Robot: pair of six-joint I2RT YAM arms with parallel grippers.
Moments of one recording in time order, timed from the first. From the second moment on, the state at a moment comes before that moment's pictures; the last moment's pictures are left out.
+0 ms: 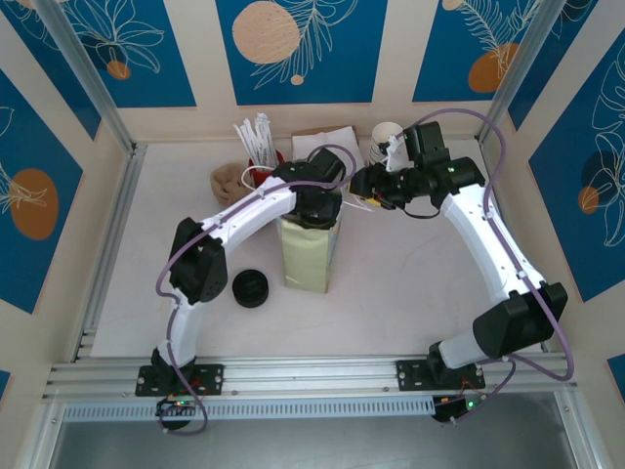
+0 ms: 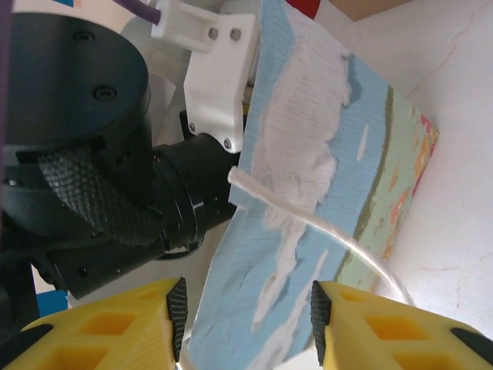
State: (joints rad) left arm -0.74 2.12 1.99 -0.99 -0.14 -0.52; right arm 0.30 1.47 1.56 -0.97 -0.58 0.55
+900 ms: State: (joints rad) left arm -0.73 2.11 2.03 -1.06 -0.10 -0.55; right arm 0.32 1.68 1.76 -1.11 -0.47 0.48
